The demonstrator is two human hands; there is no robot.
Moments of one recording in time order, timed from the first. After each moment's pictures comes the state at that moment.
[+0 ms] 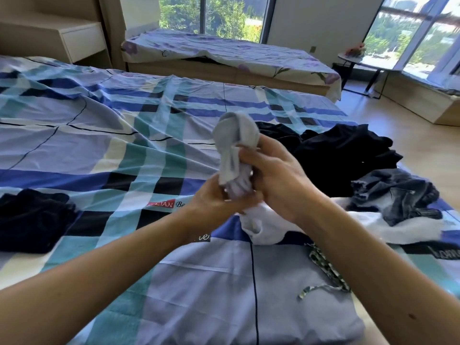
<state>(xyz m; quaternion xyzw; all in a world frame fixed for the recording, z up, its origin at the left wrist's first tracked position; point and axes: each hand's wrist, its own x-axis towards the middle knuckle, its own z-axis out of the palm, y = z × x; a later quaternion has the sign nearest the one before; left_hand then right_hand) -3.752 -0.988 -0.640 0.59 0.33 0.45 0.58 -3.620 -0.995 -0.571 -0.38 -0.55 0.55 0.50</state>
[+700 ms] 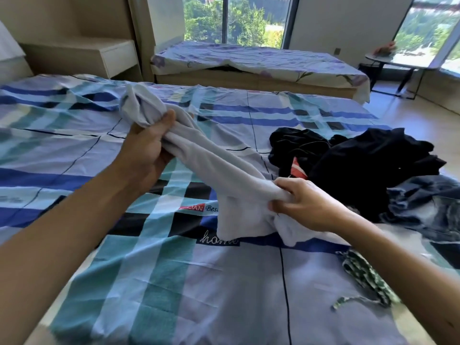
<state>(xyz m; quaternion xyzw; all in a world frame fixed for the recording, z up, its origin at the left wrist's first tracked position) -3.870 -0.953 -0.562 0.39 0.40 0.67 0.49 -3.583 -0.978 -0.611 -0.56 -0.79 0.20 0.17</state>
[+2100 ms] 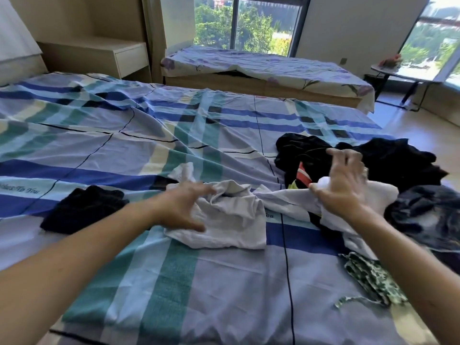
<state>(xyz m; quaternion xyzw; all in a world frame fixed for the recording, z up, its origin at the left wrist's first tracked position) -3.897 -0.962 -0.652 0.84 0.52 0.04 0.17 -3.545 -0.943 -0.622 -0.73 -0.64 -0.04 0.24</state>
